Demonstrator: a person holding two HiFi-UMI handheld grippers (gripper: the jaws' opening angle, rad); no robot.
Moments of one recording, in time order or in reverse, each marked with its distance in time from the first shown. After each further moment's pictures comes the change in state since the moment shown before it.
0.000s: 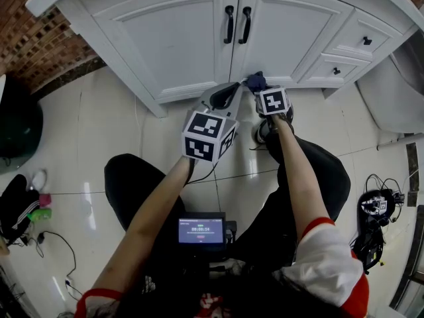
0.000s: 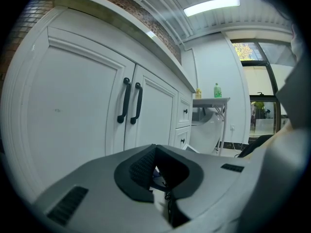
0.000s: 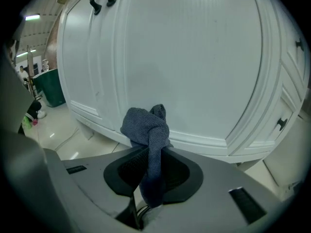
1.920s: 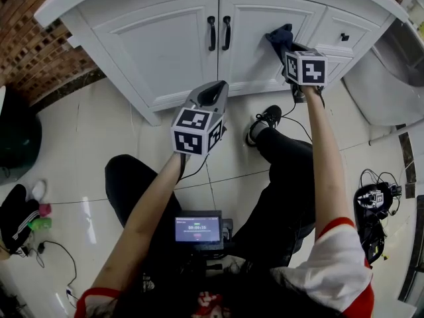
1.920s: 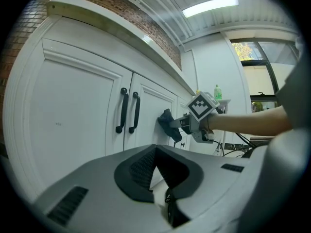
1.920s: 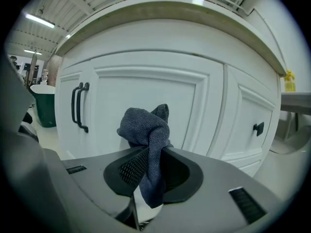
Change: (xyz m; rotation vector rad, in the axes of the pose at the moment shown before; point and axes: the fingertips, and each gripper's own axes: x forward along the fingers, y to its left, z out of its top) left arm -0.012 -0.013 0.027 0.011 -0.014 0.017; right arm -0.182 -0.112 0.160 0.025 -0.370 -0.131
